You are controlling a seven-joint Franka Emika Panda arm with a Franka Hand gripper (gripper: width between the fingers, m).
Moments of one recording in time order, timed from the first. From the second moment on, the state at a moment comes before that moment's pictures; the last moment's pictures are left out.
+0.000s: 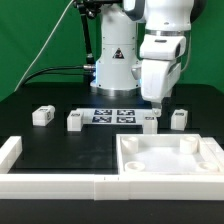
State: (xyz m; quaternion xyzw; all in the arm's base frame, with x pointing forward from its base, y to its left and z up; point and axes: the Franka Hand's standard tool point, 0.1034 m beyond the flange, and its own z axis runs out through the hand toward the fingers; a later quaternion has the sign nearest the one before) arm 0.418 0.082 0.055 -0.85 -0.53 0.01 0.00
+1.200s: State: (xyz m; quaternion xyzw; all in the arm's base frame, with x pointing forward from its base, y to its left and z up) arm 0.392 0.108 0.045 -0.97 0.23 0.03 0.04
